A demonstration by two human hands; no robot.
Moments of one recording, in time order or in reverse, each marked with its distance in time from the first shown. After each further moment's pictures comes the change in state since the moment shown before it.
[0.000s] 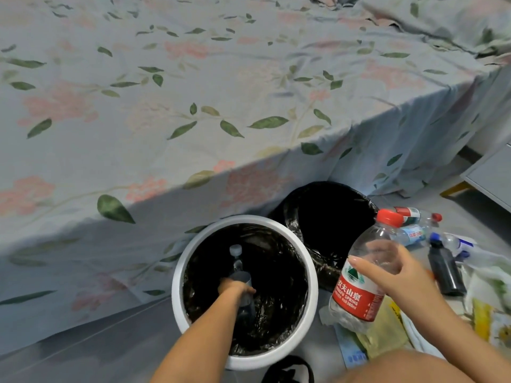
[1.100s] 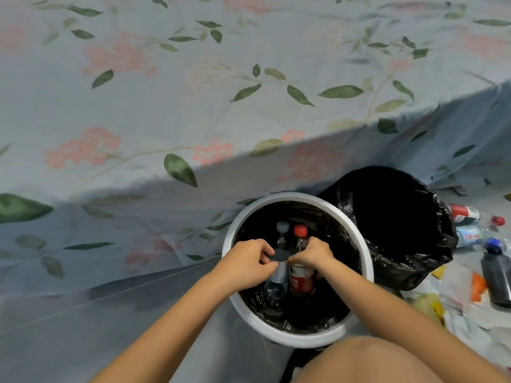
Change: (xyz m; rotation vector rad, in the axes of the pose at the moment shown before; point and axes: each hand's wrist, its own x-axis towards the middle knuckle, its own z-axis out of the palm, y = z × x) left_hand -0.140 -0.037 -0.127 0.234 0.014 0.777; right_hand 0.099 0.075 0.218 -0.737 -0.351 0.279
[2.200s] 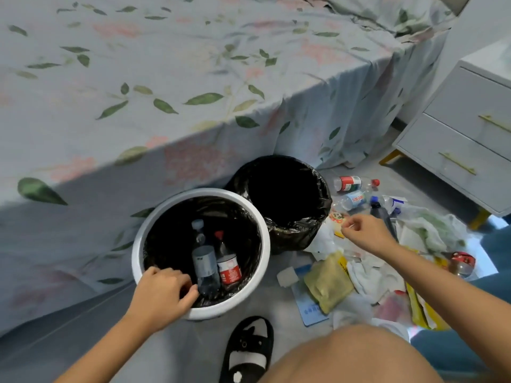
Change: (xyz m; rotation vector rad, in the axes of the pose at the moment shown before) left_hand -0.022 -0.010 0.070 0.743 0.317 0.405; right_hand -0.102 0.227 -0.185 0.119 0.433 -0.040
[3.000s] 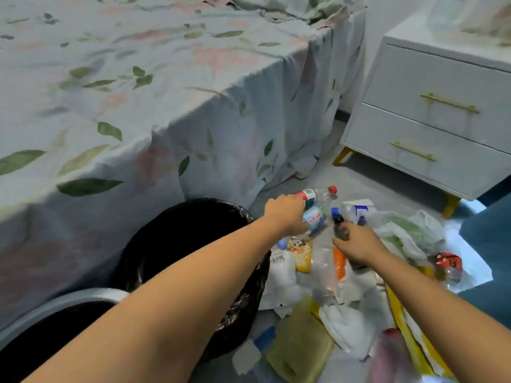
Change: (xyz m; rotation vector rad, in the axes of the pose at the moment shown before) left_hand 0.393 0.319 0.029 -0.127 -0.282 0.346; right_hand 0.158 0.136 -0.030 -0.057 0.019 0.227
